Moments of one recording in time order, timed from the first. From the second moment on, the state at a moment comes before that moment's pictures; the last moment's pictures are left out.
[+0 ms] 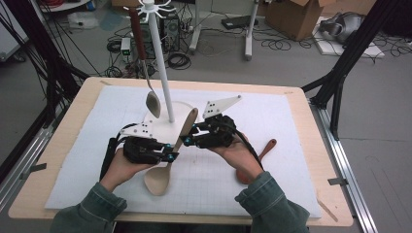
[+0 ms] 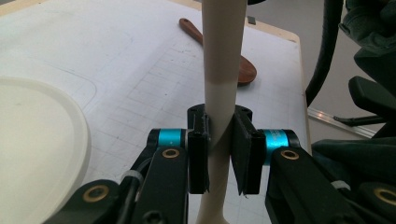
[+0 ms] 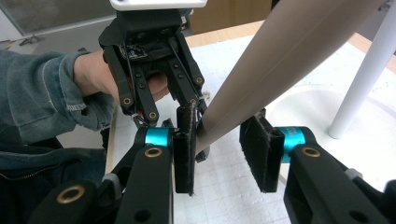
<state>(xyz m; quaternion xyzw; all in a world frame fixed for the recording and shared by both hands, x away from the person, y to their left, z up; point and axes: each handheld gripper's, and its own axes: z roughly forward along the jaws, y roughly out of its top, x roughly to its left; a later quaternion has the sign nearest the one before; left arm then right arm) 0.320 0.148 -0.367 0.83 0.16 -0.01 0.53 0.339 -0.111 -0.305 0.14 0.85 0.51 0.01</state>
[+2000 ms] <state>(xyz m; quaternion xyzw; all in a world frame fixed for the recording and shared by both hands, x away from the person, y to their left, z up) 0.321 0.150 -0.366 0.82 0.15 -0.03 0.55 0.339 -0.097 -0.295 0.09 0.80 0.59 -0.03</state>
